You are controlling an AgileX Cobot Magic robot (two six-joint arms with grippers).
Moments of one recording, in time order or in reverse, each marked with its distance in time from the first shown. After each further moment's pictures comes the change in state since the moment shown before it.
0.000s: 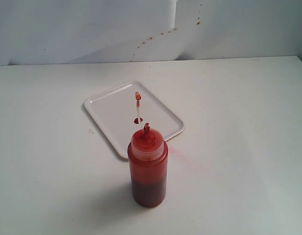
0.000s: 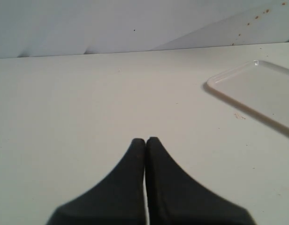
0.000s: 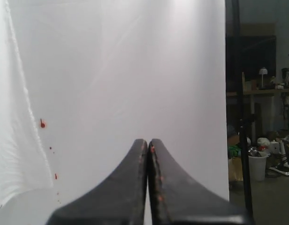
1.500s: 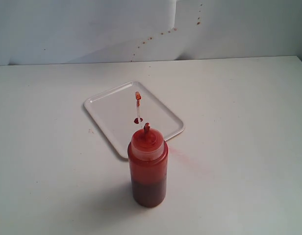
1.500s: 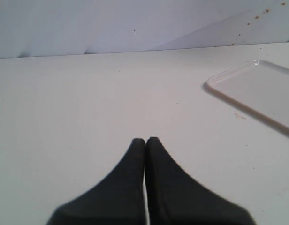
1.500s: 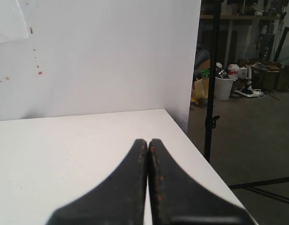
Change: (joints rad) left arm 0.000 0.000 0.000 0.000 0.000 0.000; right arm 0.000 -0.649 0.525 0.149 0.429 -0.236
